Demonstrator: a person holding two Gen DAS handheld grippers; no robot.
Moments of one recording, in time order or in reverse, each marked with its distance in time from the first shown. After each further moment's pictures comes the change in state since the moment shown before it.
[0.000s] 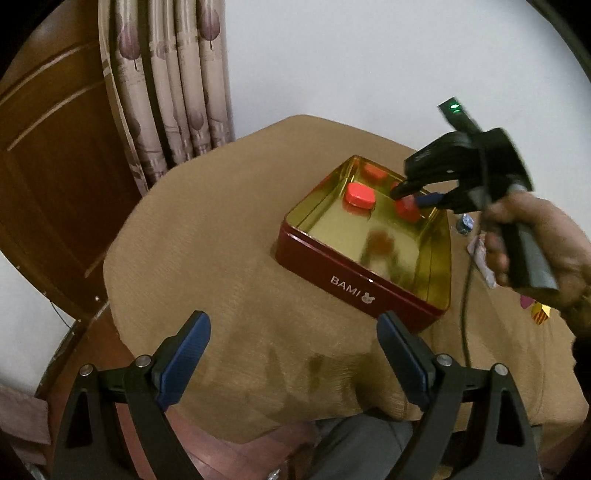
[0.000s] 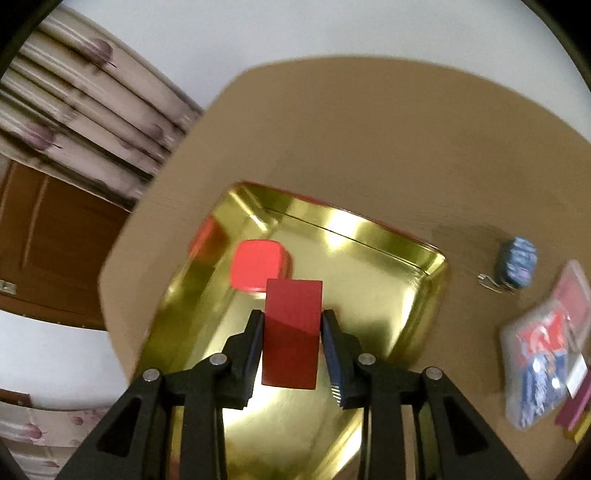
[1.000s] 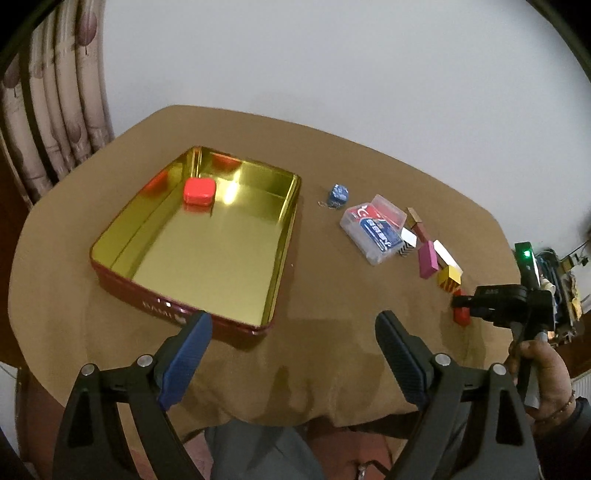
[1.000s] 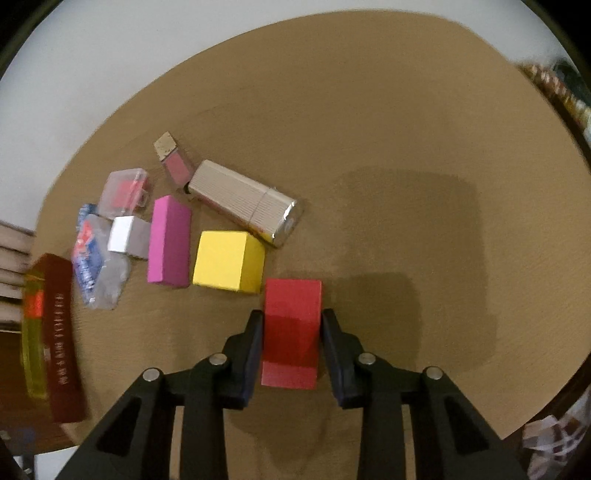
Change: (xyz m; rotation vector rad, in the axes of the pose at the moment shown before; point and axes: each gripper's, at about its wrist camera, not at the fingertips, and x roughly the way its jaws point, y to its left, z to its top) left arm 0.001 -0.108 0.021 0.186 0.105 -0.367; right arm -0.162 -0.311 -0.239 0.612 -0.151 -0.241
